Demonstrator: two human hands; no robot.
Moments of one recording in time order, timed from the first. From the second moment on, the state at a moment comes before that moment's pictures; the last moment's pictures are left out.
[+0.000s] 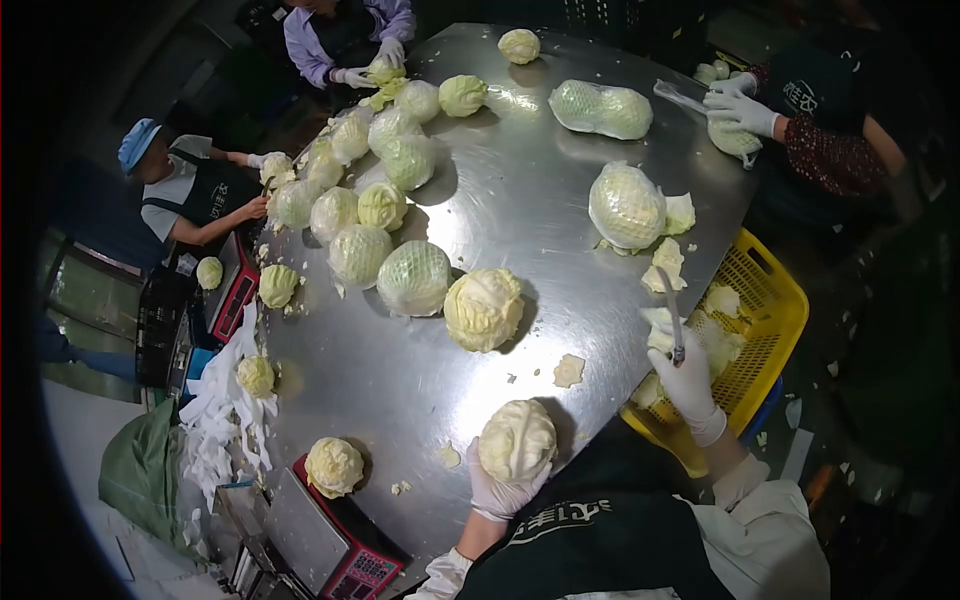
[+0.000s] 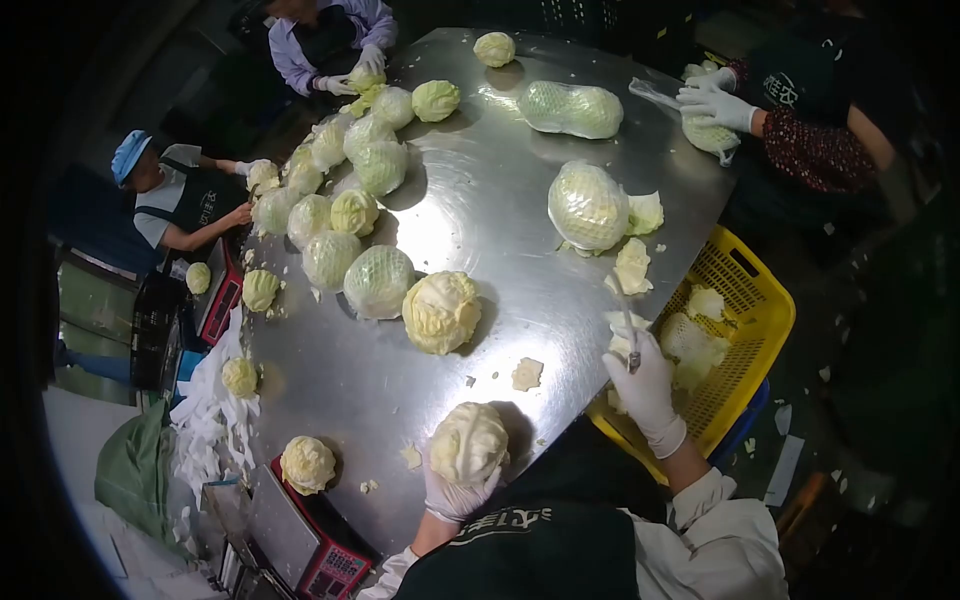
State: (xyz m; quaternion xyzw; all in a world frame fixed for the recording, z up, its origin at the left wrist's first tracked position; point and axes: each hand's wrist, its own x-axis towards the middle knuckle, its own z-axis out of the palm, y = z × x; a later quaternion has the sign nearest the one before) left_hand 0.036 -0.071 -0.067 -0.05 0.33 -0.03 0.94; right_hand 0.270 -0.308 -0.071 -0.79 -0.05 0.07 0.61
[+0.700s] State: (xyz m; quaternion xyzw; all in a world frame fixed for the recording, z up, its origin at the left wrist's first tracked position) left_hand 0.030 0.180 -0.031 0.79 0.57 0.19 -0.14; right_hand 0.218 -0.335 -0.095 -0.84 -0.18 0.14 0.48
